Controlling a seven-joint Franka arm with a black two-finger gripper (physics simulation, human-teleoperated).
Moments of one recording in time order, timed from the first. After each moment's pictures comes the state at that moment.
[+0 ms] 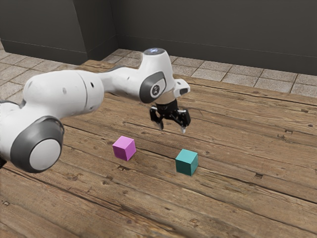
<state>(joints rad) -0.27 0.70 0.11 -1.29 -0.13 2.10 -0.21</state>
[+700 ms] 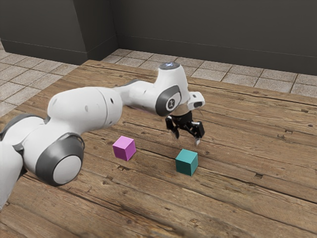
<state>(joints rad) -0.31 0.91 0.11 -1.08 -0.16 2.10 -0.10</state>
